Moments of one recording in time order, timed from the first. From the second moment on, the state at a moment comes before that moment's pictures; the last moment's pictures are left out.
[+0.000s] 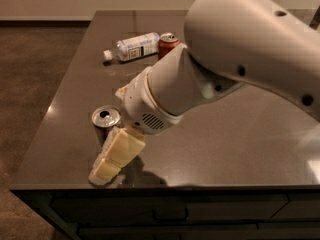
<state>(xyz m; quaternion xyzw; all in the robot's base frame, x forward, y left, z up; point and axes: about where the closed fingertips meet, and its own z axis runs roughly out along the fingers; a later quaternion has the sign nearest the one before) 0.389 0.089 0.918 -0.63 0.67 0.24 0.29</state>
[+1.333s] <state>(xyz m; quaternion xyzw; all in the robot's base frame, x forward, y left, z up) 0.407 0.096 0.922 -0.61 0.67 0.27 0.33</state>
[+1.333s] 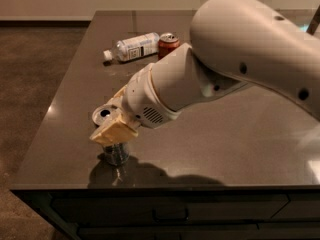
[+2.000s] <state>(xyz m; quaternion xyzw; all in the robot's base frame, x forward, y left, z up) 0.453 0.061 0.951 -0.58 0.69 0.25 0.35</state>
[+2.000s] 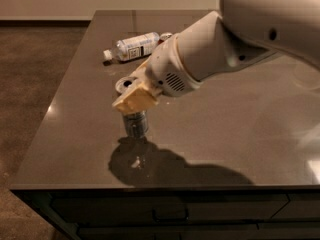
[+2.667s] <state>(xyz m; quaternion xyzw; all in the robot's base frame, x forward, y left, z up) 0.536 0.011 0.973 -0.53 0.73 0.21 0.37</state>
